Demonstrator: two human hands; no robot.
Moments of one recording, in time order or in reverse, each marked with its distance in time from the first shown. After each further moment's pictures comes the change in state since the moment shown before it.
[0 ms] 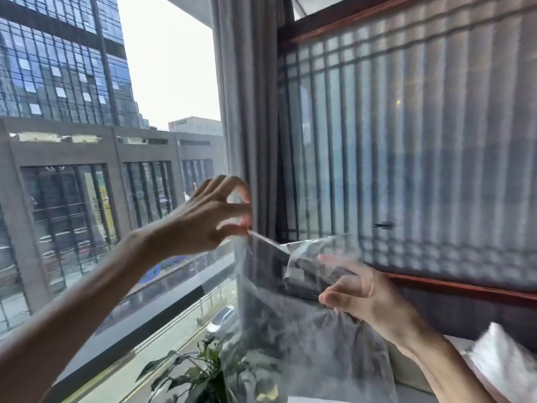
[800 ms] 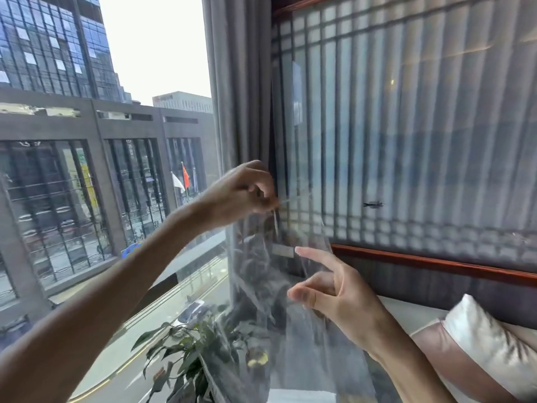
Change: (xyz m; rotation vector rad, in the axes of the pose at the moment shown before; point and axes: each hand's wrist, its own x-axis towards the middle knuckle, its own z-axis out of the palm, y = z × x) left_hand 0.021 0.044 0.010 -0.698 -0.047 -0.273; right_hand -0.026 0.007 0.051 -0.202 0.037 0.034
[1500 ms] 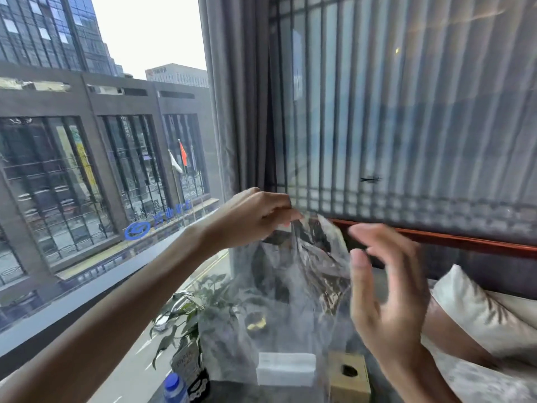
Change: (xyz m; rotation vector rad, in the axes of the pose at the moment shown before) left_hand -0.033 -0.006 0.070 0.197 -0.005 0.175; right_hand -0.066 -0.006 0.002 -0.508 0.776 -0.668
